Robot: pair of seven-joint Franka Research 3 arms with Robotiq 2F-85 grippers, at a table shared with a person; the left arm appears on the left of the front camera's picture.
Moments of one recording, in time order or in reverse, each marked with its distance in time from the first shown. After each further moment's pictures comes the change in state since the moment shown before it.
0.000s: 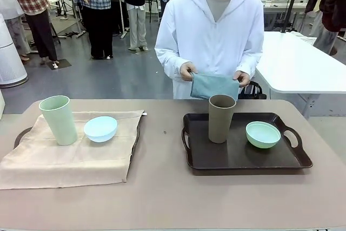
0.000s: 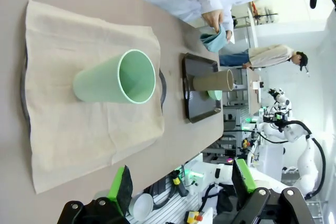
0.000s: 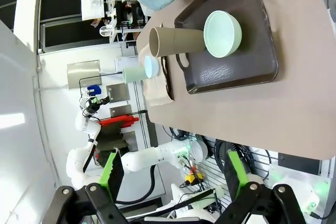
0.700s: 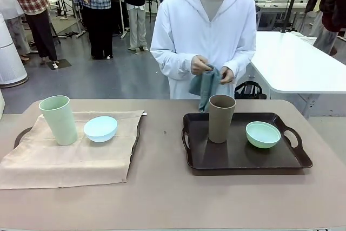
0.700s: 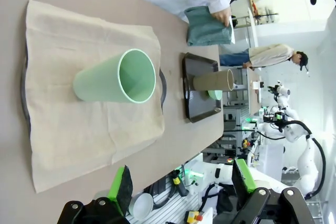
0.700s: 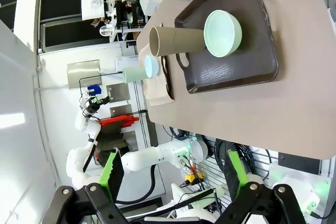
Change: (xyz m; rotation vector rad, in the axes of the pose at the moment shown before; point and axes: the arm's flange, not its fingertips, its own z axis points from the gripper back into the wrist) left arm -0.001 0.000 0.000 0.001 0.001 0.001; right arm 0.000 0.000 0.000 0.001 0.002 -0.001
